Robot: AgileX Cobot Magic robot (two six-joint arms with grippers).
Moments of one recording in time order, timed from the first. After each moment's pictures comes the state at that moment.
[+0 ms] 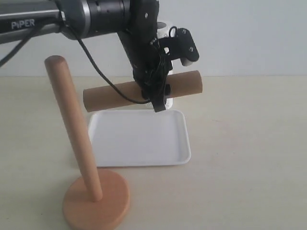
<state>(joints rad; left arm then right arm) -0.70 2.14 -1.92 0.13 1.00 0.67 0.11 0.00 0.00 -0.01 0.35 0.00</state>
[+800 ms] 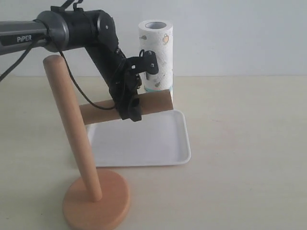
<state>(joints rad) -0.46 2.30 -1.95 -0.22 1.05 1.12 0.11 0.00 0.00 -0.01 0.35 0.00</state>
